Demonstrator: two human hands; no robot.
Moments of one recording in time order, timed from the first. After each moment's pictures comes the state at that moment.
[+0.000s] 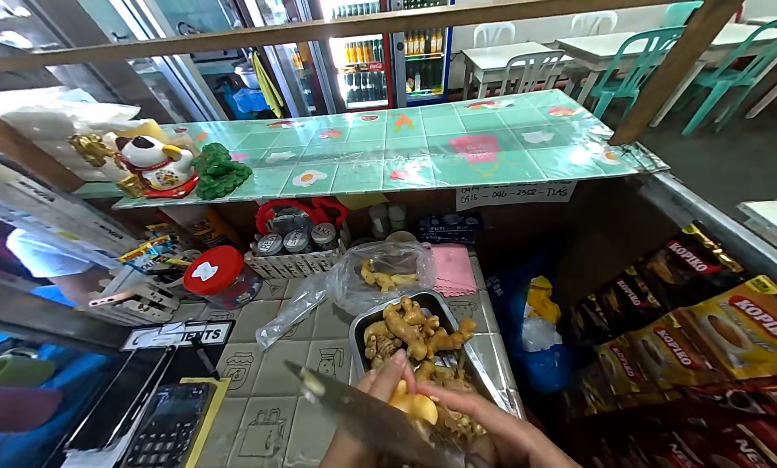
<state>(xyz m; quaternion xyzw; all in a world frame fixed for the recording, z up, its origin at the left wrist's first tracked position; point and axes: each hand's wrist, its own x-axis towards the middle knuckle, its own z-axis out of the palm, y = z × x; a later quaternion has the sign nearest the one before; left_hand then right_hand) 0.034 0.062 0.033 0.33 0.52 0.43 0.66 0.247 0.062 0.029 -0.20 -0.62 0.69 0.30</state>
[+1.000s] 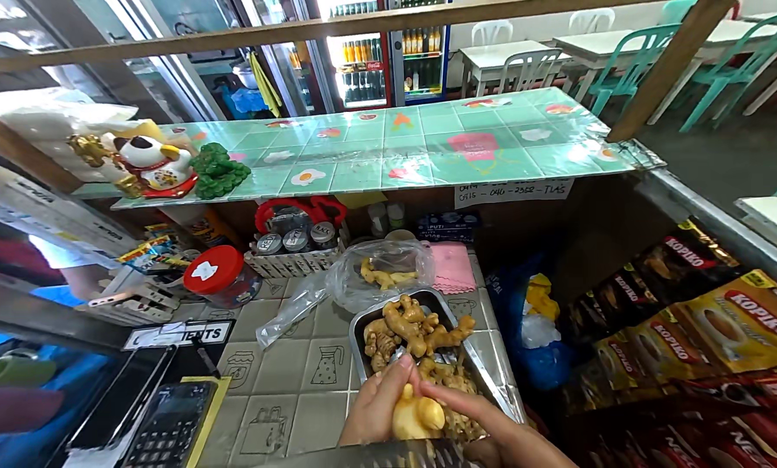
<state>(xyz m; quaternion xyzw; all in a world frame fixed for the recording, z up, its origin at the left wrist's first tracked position) 0.041 0.057 0.037 0.35 0.50 0.45 0.65 0.249 0.052 0.032 -0.24 -0.71 0.60 0.29</state>
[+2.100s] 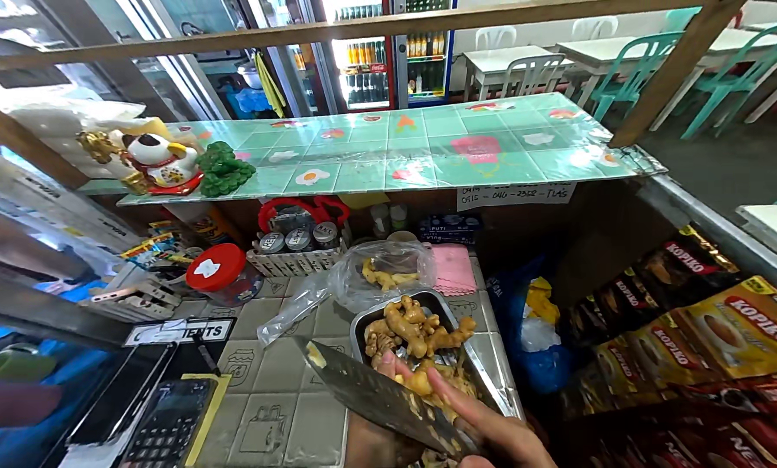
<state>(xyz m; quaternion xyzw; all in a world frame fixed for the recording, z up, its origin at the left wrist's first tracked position) 0.056 0.045 0.020 0.22 0.45 0.58 0.64 0.229 0.050 0.008 -0.21 -0.69 0.55 0.43</state>
